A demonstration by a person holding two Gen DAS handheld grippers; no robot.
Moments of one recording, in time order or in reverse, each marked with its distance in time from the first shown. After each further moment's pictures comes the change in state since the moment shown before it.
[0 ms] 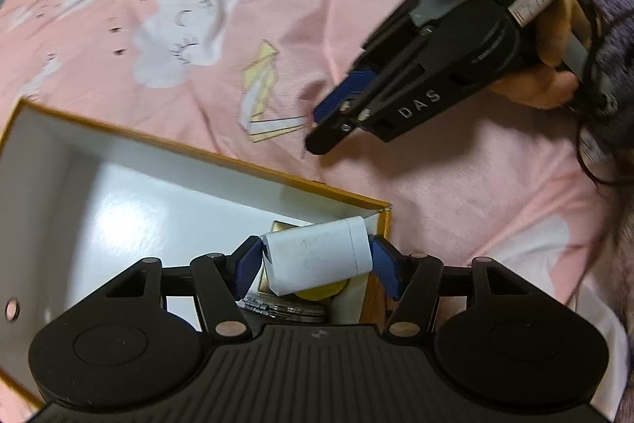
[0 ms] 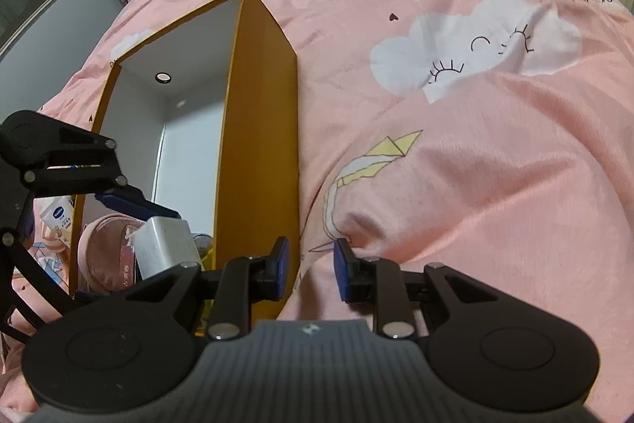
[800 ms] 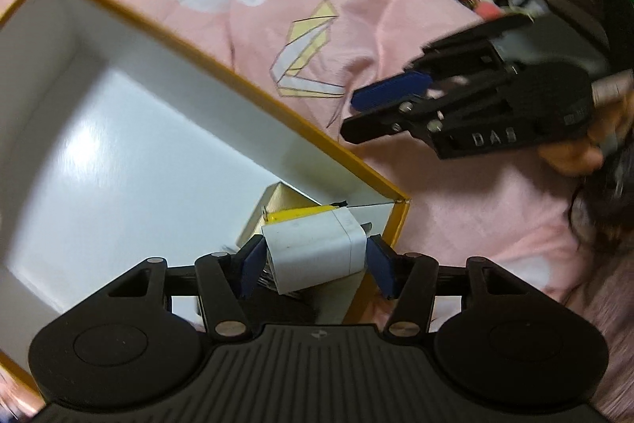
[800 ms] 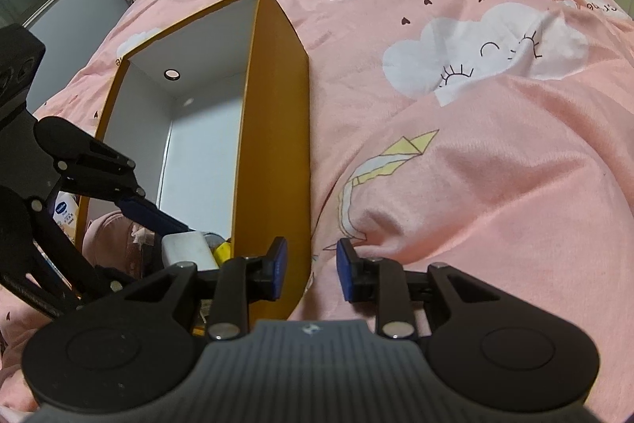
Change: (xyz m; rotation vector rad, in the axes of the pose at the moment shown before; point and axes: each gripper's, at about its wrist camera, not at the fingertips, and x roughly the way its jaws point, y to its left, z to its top) left arm 0.009 0.043 -0.014 -0.366 0.055 -0.131; right arm 0.000 0.011 -0.005 -0.029 -0.016 -0.004
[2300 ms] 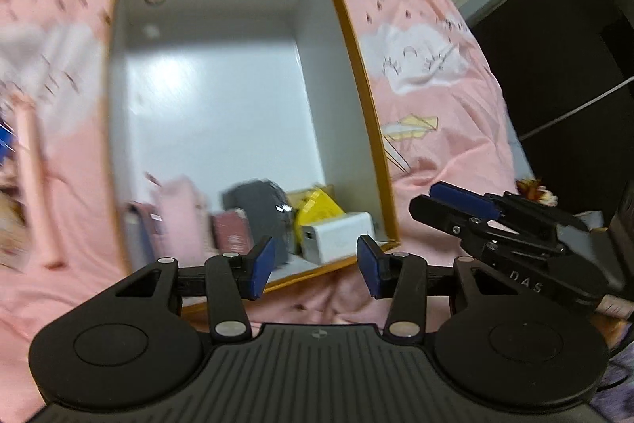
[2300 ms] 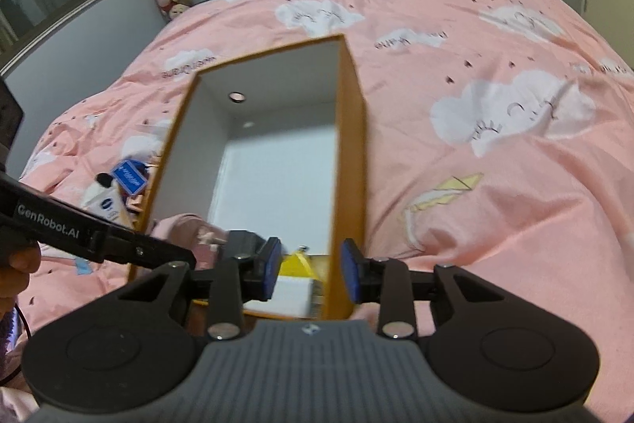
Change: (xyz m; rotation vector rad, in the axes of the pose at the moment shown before) left arm -0.082 -0.022 -0.101 -0.707 -0.370 0.117; right arm -0.049 0.057 -0.017 -0.117 -0.129 0.032
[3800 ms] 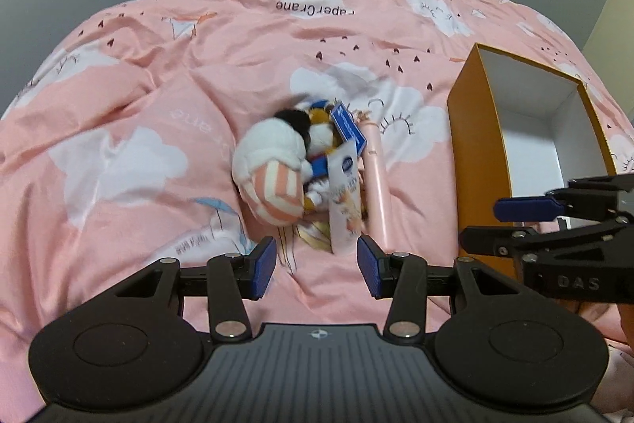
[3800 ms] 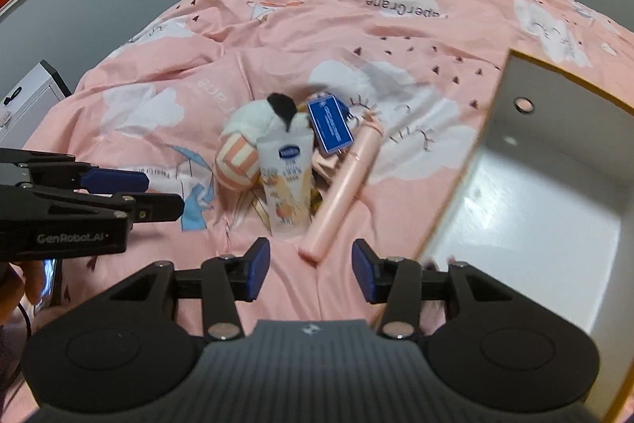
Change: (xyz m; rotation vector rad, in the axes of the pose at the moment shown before) left arm -0.105 0.158 -0.109 -0.216 -0.352 0.517; right arm 0.113 0.224 0.008 -0.447 0.158 0.239
